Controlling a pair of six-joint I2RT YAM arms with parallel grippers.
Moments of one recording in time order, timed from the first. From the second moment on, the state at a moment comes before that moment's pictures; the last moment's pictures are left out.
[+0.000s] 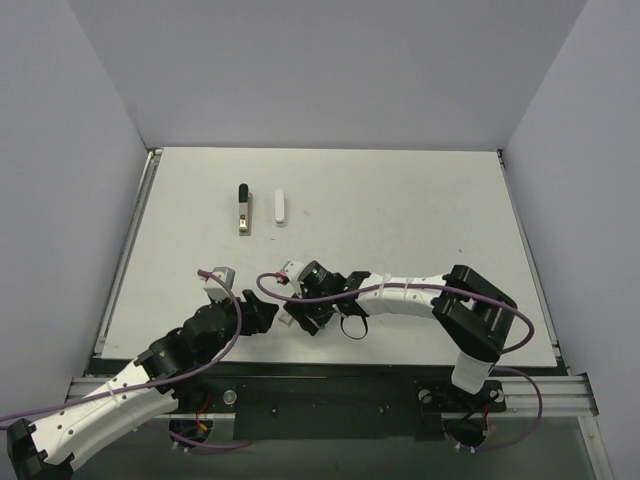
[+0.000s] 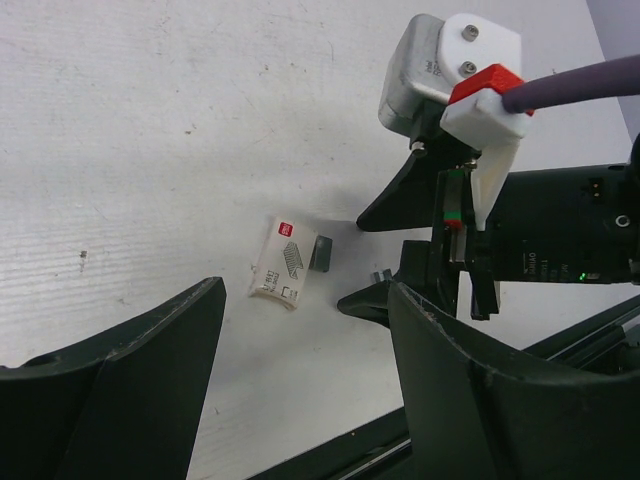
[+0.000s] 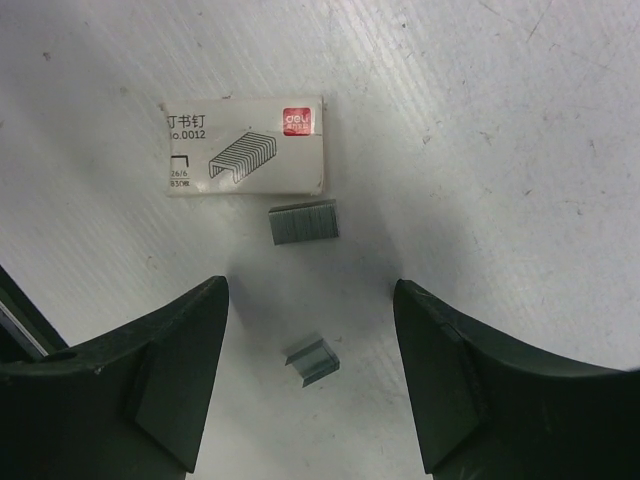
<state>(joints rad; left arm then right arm) -0.91 0.38 0.26 -0.28 -0.37 -0.75 1.04 1.73 0.95 -0.19 -0.03 0.06</state>
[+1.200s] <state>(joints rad) -0.91 0.36 0.25 -0.27 -0.36 -0.72 1.07 1.83 1.05 -0.20 0.02 0.02</state>
